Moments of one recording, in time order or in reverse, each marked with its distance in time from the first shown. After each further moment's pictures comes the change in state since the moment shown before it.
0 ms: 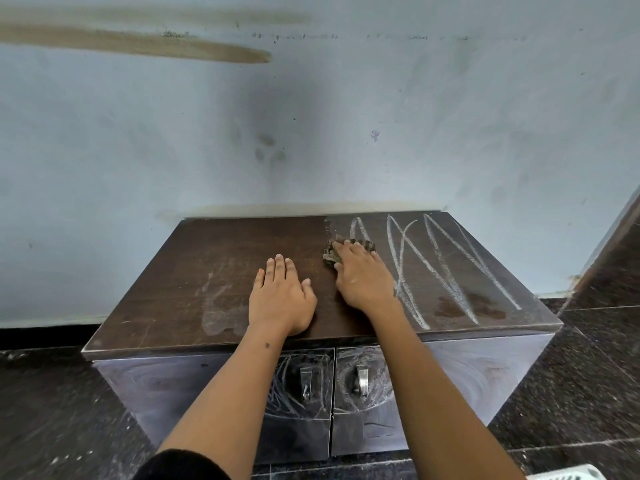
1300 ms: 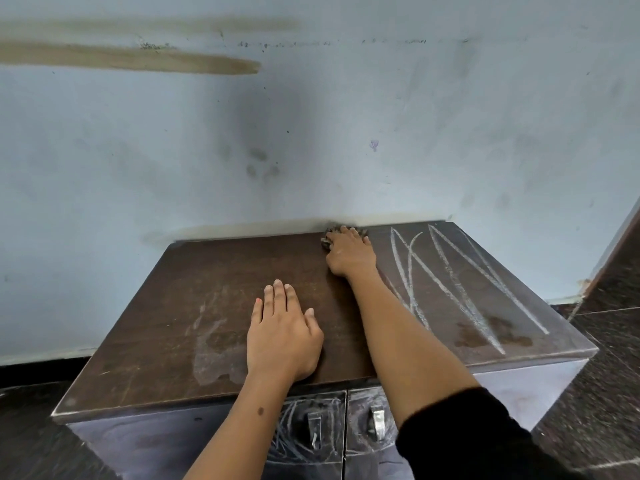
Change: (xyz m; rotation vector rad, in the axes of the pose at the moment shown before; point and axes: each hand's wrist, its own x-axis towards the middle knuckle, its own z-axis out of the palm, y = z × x) left_hand -0.001 0.000 0.003 0.007 0.028 0.006; right_hand 0.116 0.005 0.022 -0.029 -0.041 0.107
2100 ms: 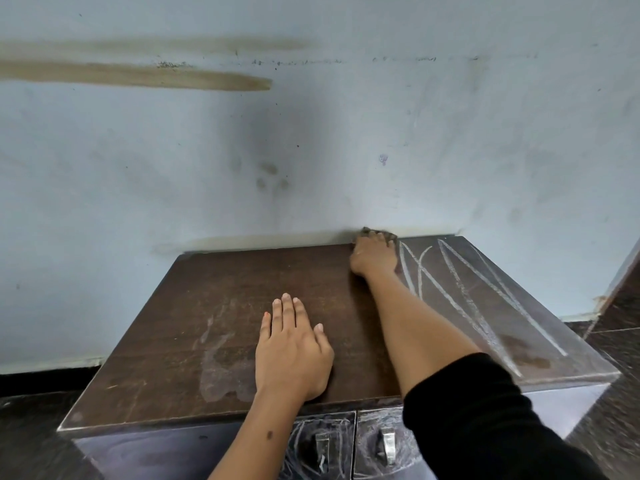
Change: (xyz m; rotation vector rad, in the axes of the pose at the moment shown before) left_hand -0.001 0.001 -0.001 -0.010 0.008 -0.010; right_hand 0.034 0.022 -0.004 -0.137 0.058 0.148
